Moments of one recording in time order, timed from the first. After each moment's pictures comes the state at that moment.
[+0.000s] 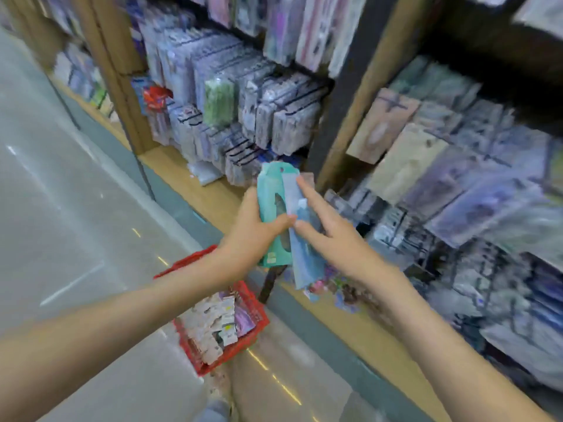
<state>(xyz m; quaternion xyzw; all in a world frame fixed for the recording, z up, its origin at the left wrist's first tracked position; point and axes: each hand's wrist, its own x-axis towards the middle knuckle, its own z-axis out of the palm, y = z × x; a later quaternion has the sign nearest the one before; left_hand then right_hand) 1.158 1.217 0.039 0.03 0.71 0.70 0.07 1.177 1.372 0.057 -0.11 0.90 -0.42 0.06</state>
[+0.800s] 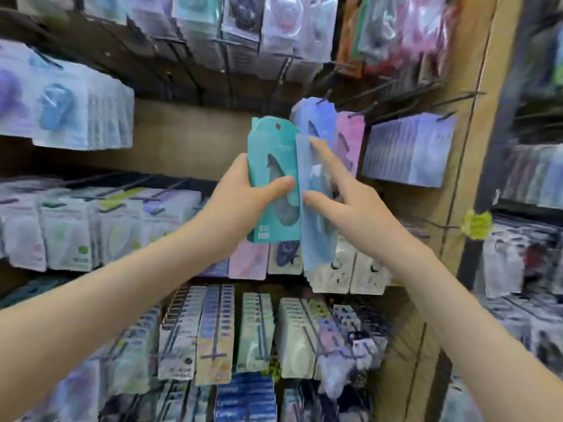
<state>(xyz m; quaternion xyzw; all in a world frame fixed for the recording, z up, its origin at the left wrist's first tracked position) 1.389 1.625 0.413 0.48 0.51 0.71 0.03 1.525 1.729 0.424 0.08 0.89 -0.17 -0.41</state>
